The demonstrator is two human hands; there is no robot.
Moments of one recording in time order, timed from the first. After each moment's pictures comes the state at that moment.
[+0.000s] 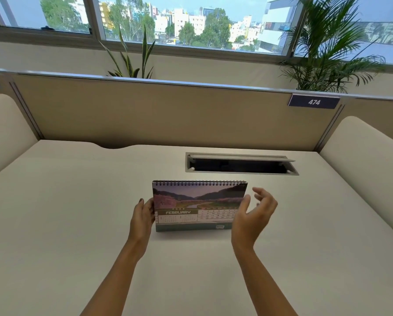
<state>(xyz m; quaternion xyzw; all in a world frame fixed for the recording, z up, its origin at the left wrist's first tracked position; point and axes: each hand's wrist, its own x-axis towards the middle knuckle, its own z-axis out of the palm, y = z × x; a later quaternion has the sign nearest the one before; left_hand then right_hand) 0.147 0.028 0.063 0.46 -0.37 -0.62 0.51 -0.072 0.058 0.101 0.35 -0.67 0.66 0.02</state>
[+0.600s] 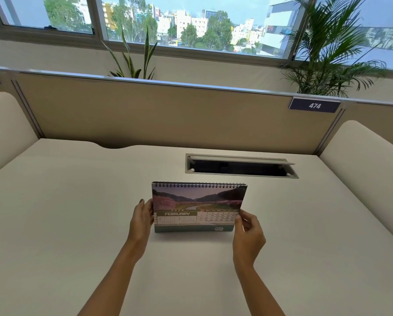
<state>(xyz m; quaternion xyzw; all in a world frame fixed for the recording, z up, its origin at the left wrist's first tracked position) 0.146 0.027 0.060 0.48 -0.36 -0.62 0.52 -0.082 0.076 0.055 0.32 -0.71 0.62 -0.14</state>
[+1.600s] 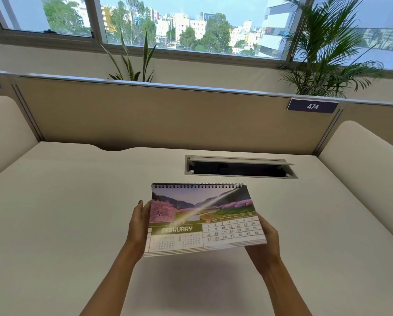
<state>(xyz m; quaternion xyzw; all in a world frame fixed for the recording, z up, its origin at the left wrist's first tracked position) 0.144 0.040 0.079 0.47 -0.34 -0.65 0.49 -0.111 0.111 0.115 0.32 -0.46 0.64 -0.53</state>
